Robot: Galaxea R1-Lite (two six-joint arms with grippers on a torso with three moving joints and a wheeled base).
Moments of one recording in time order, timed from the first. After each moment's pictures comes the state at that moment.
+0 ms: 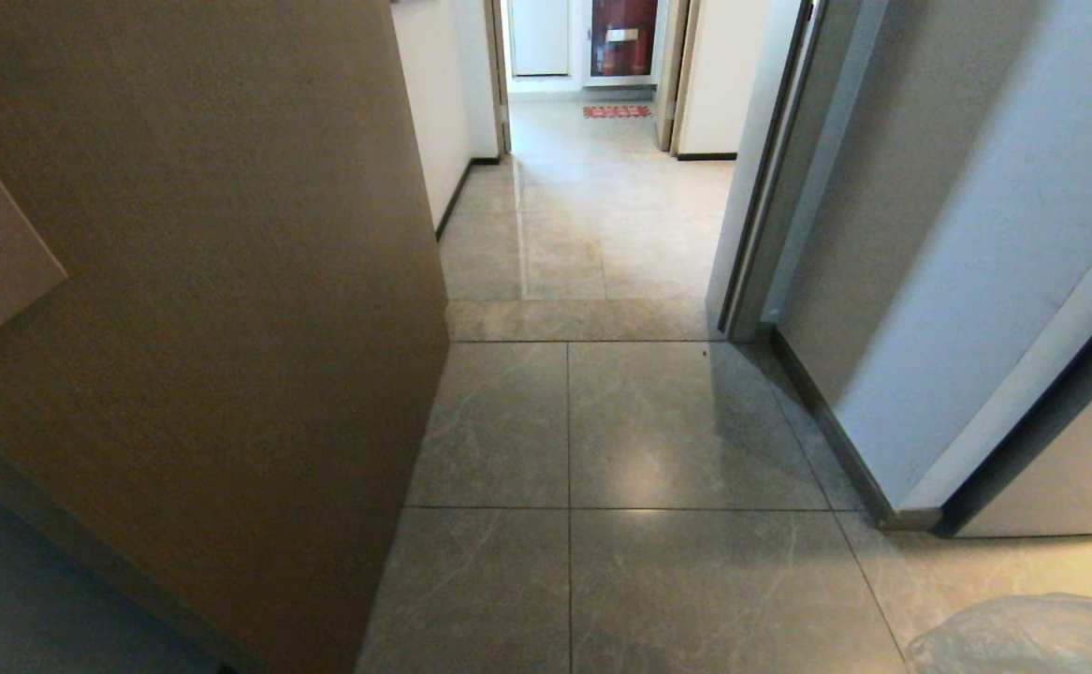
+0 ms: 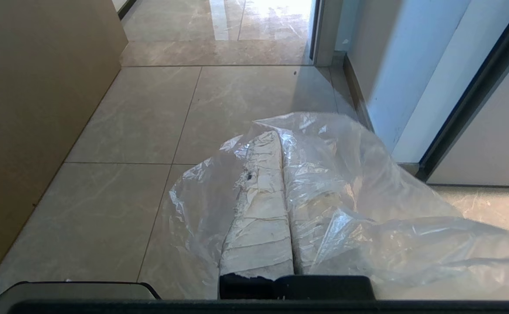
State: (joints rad) left arm 0.00 0.00 0.00 -0.02 0.00 0.01; right arm 0.01 0.00 0.00 0.00 -0.01 0.00
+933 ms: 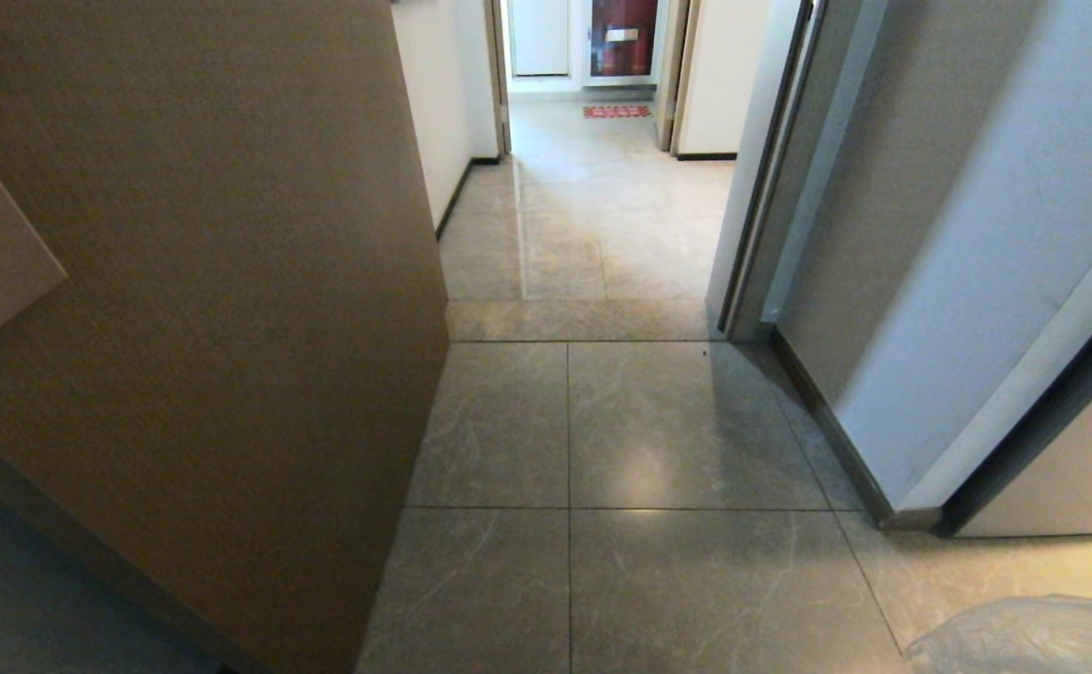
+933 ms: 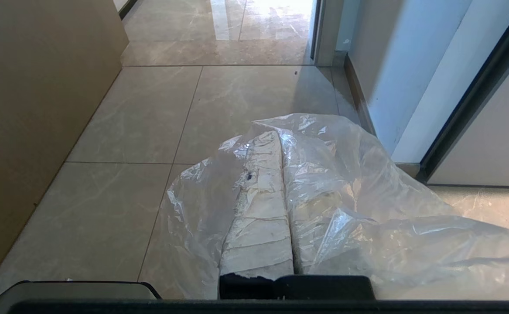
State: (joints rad) left arm 0.00 0.00 0.00 -0.02 0.00 0.00; right arm 0.01 0.00 0.00 0.00 -0.01 0.00
